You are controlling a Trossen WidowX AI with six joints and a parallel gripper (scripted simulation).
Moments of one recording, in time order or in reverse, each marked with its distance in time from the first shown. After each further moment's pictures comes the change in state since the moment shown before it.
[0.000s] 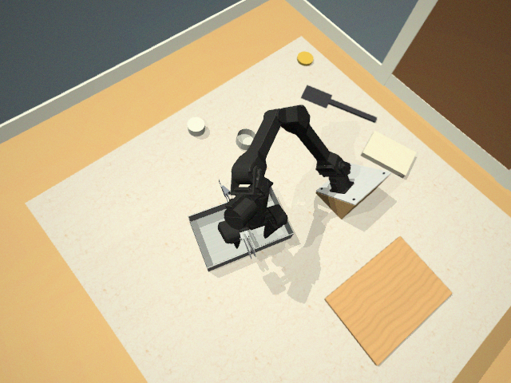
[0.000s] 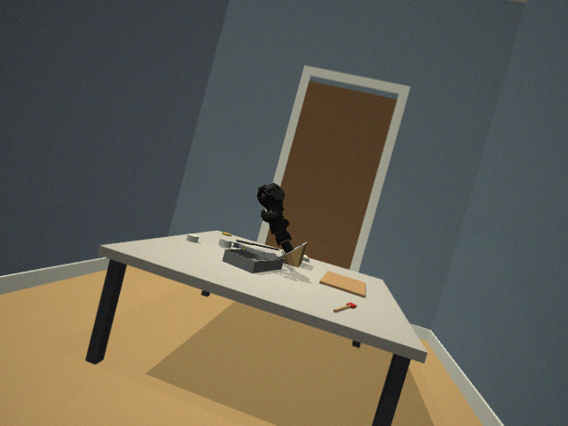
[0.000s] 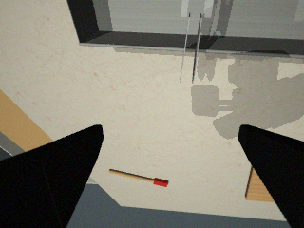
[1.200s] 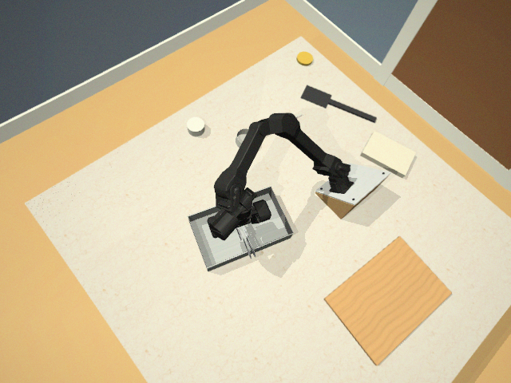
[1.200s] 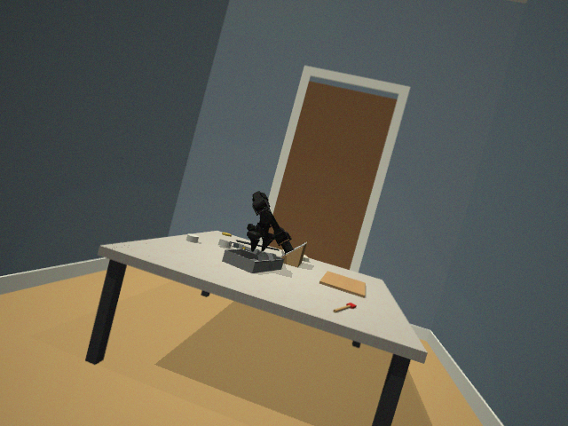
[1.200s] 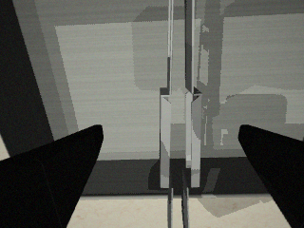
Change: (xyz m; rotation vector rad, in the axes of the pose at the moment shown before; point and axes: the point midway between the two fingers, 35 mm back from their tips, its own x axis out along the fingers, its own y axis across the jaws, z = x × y) arm 0.070 -0.015 0.106 0.066 -0.359 -0.167
